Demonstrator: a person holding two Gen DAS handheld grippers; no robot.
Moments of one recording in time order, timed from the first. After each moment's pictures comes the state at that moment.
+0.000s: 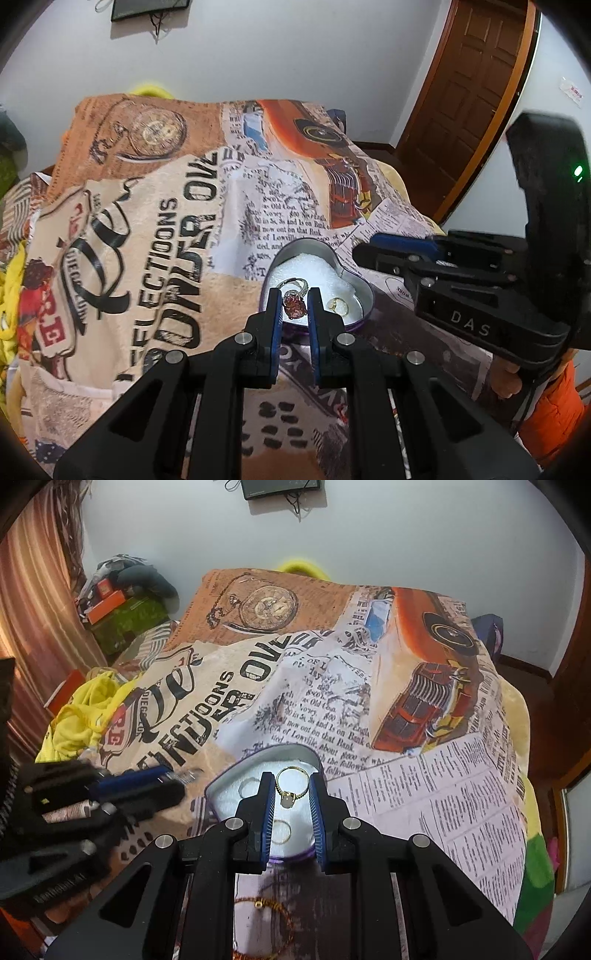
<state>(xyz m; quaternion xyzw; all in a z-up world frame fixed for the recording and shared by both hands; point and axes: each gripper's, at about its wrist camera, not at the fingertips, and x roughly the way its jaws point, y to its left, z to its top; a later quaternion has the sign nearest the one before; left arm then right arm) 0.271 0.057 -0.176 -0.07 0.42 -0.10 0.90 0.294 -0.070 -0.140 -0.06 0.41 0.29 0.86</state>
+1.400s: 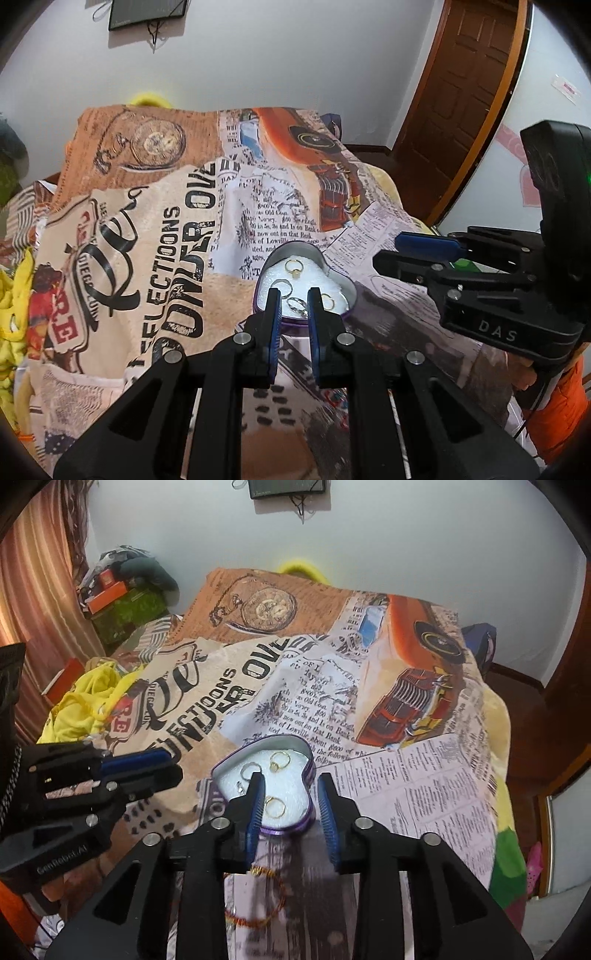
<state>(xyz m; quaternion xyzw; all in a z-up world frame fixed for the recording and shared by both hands) 0.245 0.054 -0.146 -0.06 0.41 -0.11 0.91 0.269 -0.085 -0.116 -0.08 0.41 0.28 0.86</state>
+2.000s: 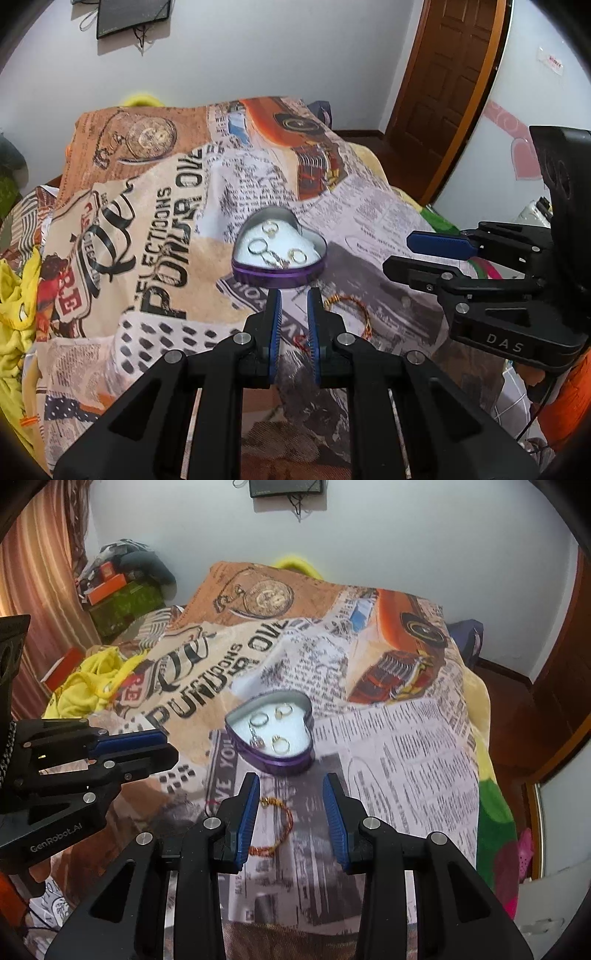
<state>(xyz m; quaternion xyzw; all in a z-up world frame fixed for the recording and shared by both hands) 0.203 0.027 -0.149 -0.03 0.43 -0.11 0.90 0.220 -0.104 -0.123 -0.10 0.42 0.26 0.86</state>
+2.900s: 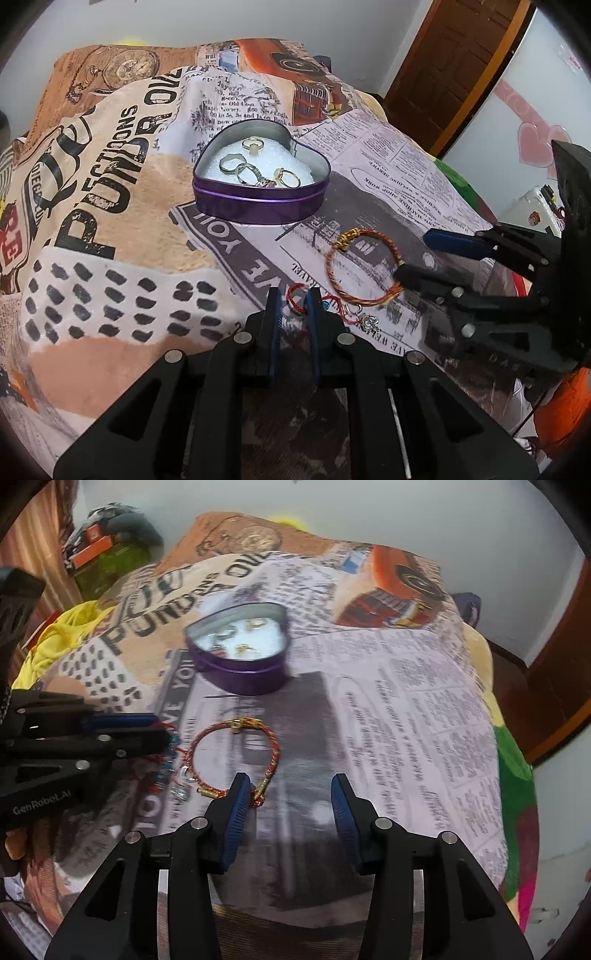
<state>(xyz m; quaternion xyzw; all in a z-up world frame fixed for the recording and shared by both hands) 0.219 0.012 -0.222 -0.06 0.50 -0.13 0.85 0.215 -0.125 -0.185 -0.13 0.47 0.23 0.84</state>
